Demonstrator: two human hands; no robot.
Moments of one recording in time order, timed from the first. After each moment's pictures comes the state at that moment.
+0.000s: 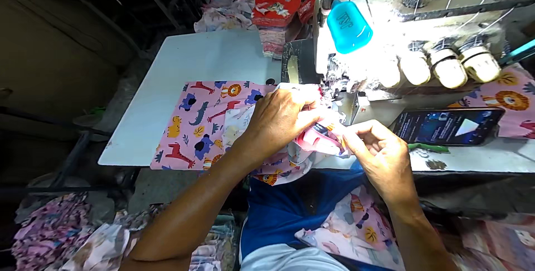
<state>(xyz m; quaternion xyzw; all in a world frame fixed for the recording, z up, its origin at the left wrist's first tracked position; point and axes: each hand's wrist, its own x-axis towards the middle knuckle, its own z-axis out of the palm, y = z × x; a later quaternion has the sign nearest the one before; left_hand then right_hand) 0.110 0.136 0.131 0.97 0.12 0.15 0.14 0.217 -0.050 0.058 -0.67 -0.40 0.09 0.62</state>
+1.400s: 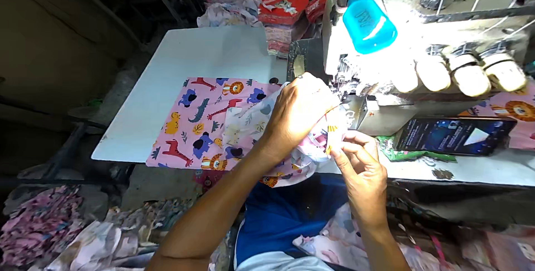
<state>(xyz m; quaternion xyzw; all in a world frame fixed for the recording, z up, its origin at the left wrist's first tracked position) 0.131 0.129 0.116 0.91 0.16 0.28 0.27 0.176 -0.036 0.019 -0.61 -0.31 0.09 0.73</state>
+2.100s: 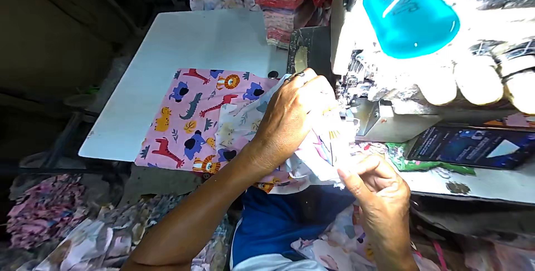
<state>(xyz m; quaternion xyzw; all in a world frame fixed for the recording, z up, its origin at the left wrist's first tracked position) 0.129 0.140 0.108 0.94 0.13 0.26 0.18 0.182 -0.050 0.032 -0.52 -0.28 0.22 0.78</state>
